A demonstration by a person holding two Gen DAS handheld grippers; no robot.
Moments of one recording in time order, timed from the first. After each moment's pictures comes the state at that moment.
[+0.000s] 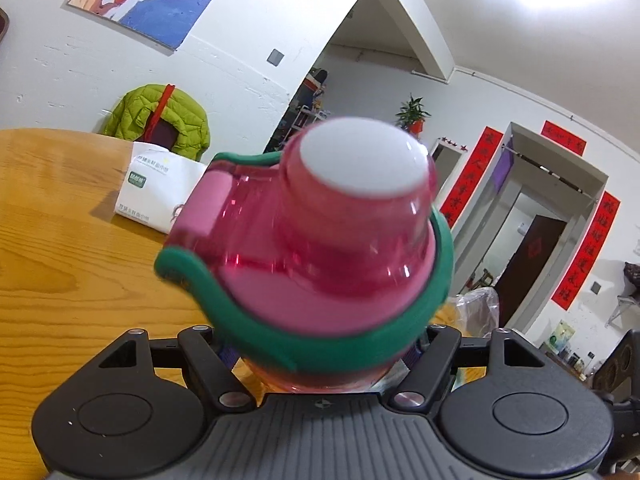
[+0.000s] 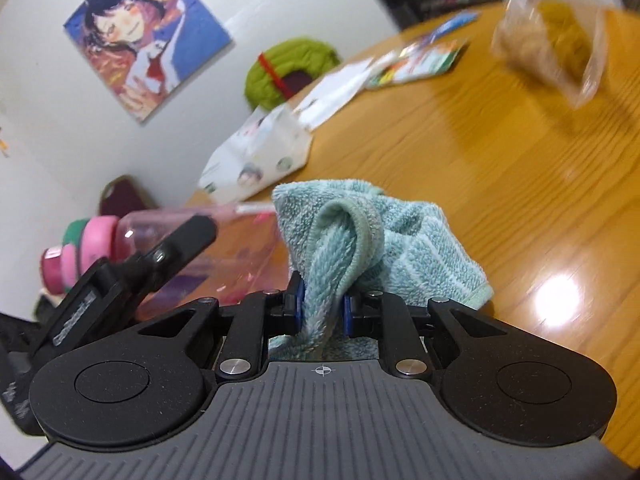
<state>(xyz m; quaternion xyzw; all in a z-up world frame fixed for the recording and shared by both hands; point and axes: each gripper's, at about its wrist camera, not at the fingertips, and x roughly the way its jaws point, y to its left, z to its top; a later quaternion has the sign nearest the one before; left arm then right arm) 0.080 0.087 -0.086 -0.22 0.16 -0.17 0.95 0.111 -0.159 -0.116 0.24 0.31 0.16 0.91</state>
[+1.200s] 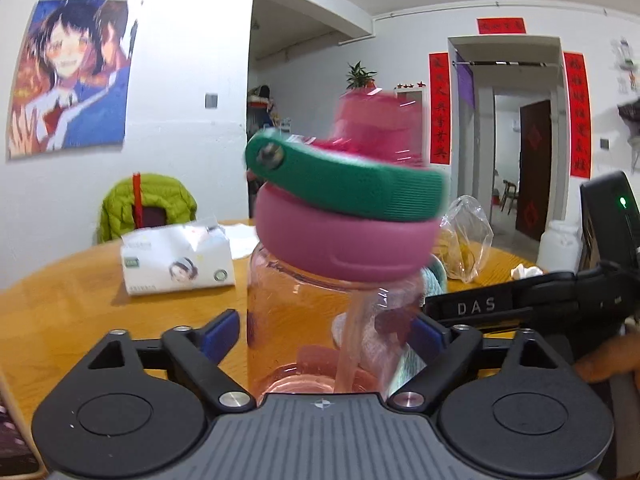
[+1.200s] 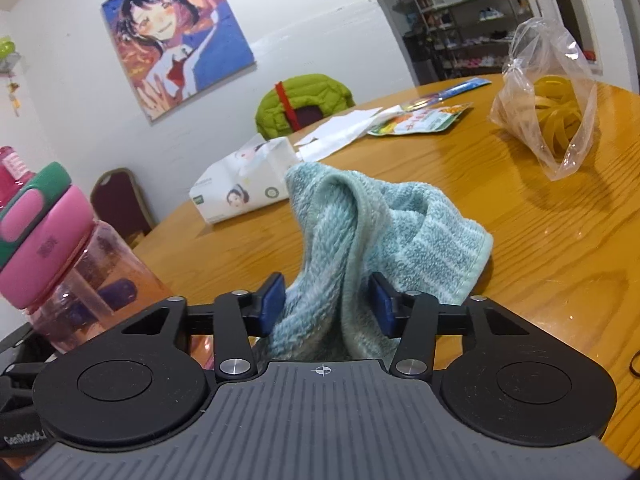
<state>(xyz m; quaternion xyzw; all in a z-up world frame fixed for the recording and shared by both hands) 0.017 0.036 -0.080 0.04 0.12 -0.15 0.98 0.097 -0.160 -0.120 0.18 0.26 0.18 0.93</state>
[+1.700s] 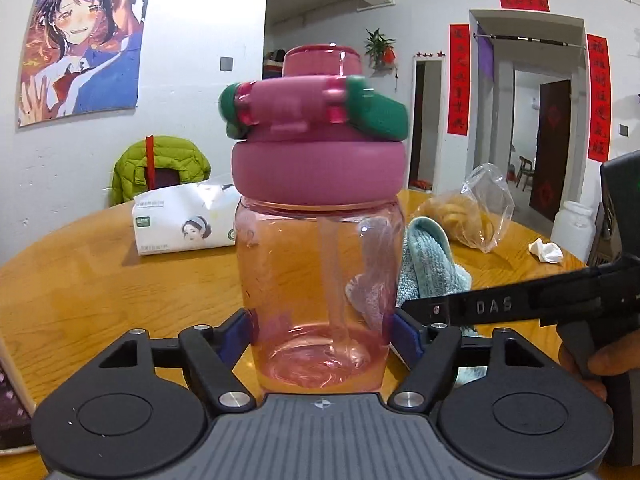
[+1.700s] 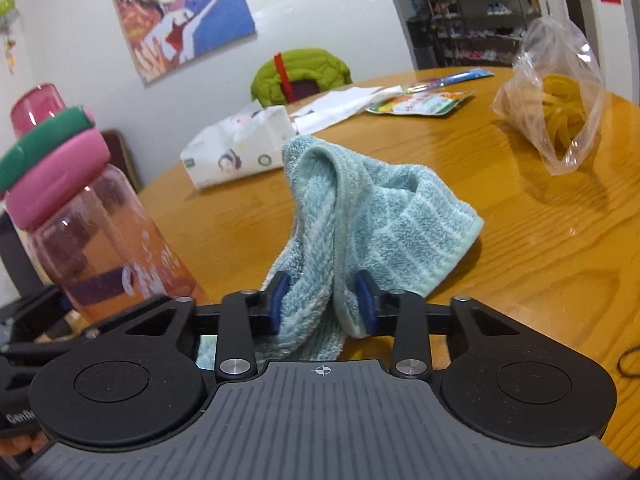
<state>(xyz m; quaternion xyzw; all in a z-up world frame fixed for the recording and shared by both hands) 0.039 0.040 -0.089 0.03 0.19 -0.13 0.97 0.099 -0.142 -0.122 0.10 0.29 0.18 0.93</state>
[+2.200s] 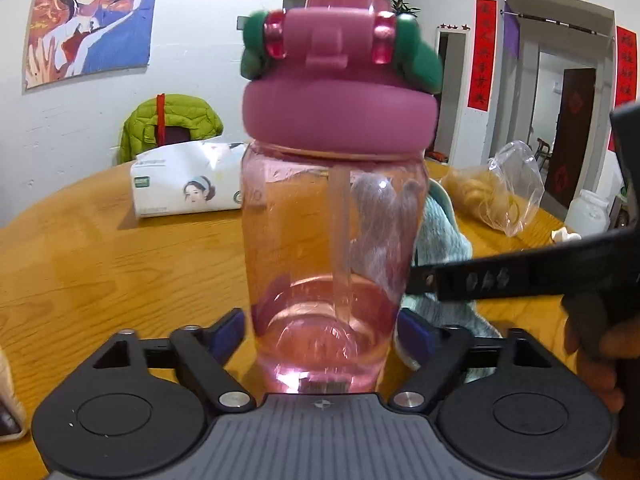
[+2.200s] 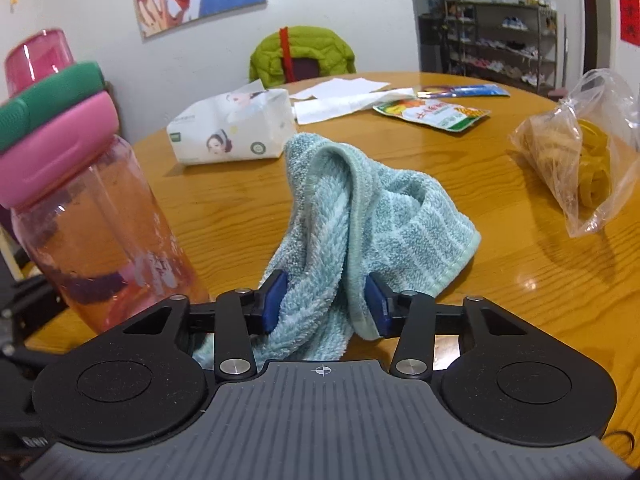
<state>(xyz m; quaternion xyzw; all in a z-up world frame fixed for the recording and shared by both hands) 0.053 0.034 -0.096 0.01 0.24 -0.10 0.96 0.127 -0.126 -0.101 0.04 0.32 0.17 0.93</state>
